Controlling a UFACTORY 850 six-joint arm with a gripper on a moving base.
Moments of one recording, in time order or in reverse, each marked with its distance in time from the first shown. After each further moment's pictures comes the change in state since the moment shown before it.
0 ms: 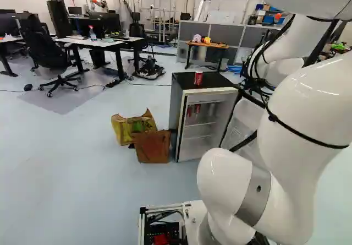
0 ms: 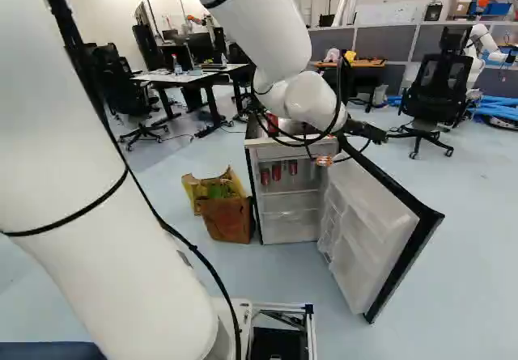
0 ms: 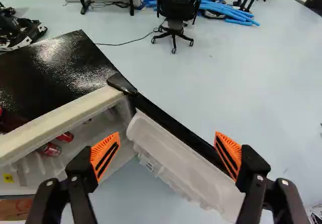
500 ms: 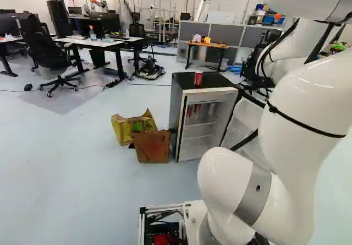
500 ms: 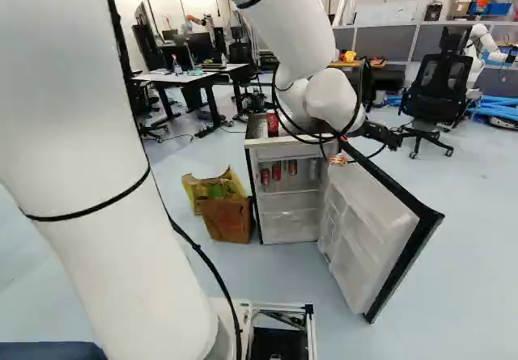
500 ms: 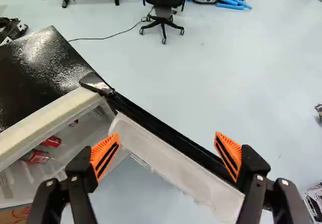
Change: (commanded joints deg) arm -3.2 -5.3 -5.5 1.8 -4.3 0.0
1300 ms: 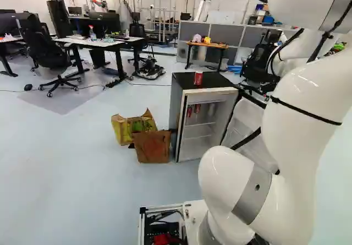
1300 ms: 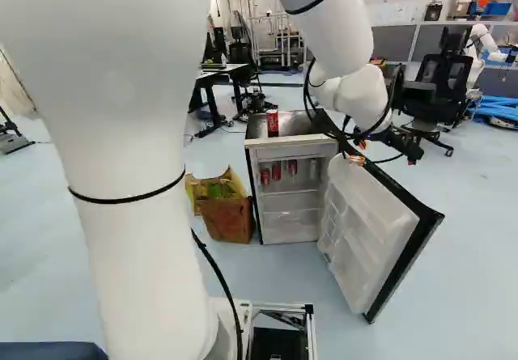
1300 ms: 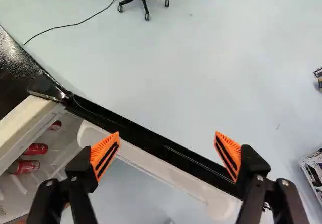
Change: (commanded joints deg) arm -3.9 -9.4 -10.5 4.3 -9.3 0.0
